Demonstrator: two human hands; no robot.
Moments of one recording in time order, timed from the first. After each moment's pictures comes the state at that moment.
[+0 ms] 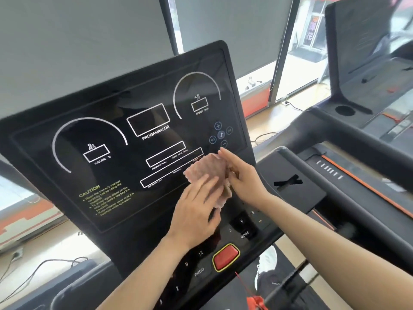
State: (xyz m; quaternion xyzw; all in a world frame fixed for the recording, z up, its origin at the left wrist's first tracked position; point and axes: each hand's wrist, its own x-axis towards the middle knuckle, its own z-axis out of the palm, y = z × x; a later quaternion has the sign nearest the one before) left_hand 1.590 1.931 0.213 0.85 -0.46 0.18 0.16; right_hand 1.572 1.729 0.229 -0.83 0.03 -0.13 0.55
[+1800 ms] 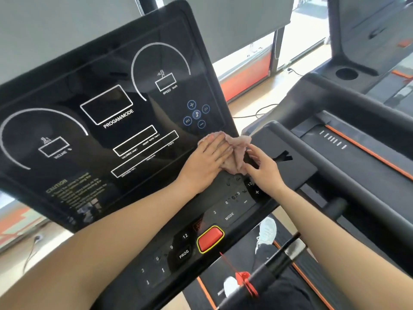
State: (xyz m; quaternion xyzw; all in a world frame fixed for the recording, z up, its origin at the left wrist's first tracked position) left_hand 1.661 1.826 0.184 0.76 -0.55 0.21 -0.26; right_hand 1.530 1.649 0.166 -0.79 0.20 -0.10 0.56
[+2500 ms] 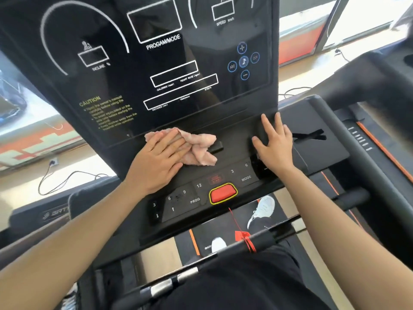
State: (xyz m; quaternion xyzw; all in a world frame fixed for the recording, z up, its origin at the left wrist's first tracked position) left_hand 1.592 2.038 0.172 0.88 -0.43 0.15 -0.14; right_hand 1.538 1.691 0.145 -0.92 0.19 -0.05 0.34
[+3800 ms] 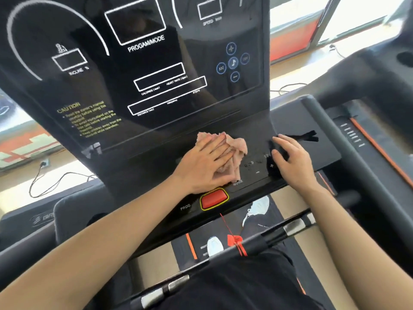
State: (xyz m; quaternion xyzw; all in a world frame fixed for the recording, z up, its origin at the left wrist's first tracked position) left_hand 1.581 1.906 0.156 0.87 -0.50 -0.02 -0.06; right_hand 1.493 1.638 0.142 -0.91 0.17 -0.07 0.38
